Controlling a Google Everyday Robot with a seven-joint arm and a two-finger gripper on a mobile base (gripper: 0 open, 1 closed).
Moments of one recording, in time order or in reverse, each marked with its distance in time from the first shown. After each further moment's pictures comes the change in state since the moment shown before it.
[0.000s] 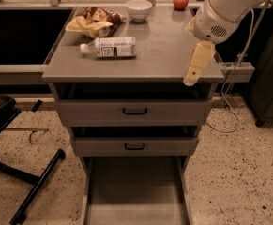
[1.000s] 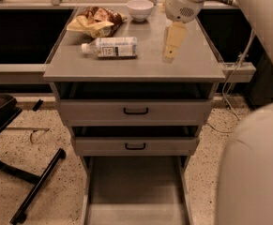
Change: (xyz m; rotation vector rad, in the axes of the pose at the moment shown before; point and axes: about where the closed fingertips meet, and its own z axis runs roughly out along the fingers) arm -0.056 -0.077 0.032 0.043 0.021 -0.171
